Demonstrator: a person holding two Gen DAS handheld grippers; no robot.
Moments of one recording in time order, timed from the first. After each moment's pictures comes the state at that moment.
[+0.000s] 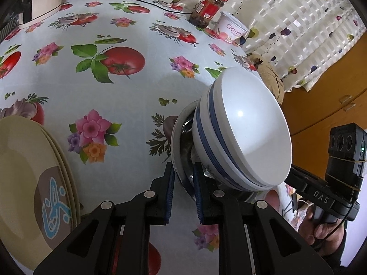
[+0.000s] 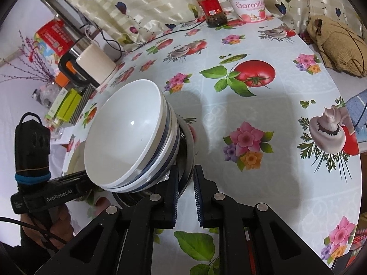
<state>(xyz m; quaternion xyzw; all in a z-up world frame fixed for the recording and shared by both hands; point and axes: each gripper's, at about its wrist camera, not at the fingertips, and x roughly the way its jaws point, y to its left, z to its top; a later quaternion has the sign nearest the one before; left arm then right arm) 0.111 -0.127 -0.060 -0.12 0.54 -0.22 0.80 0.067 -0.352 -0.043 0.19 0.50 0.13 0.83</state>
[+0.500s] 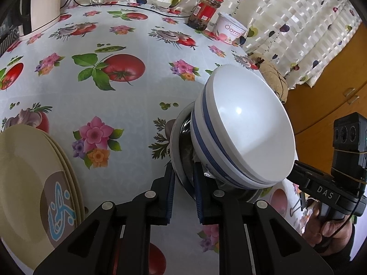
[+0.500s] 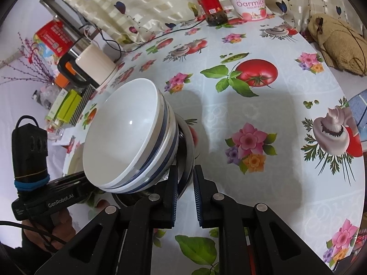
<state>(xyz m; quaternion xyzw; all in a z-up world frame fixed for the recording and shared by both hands) 0.108 -0.133 -0.056 -0.09 0.53 -0.21 0.82 0.071 -0.350 -0.044 0.19 0.50 0.13 0.83</state>
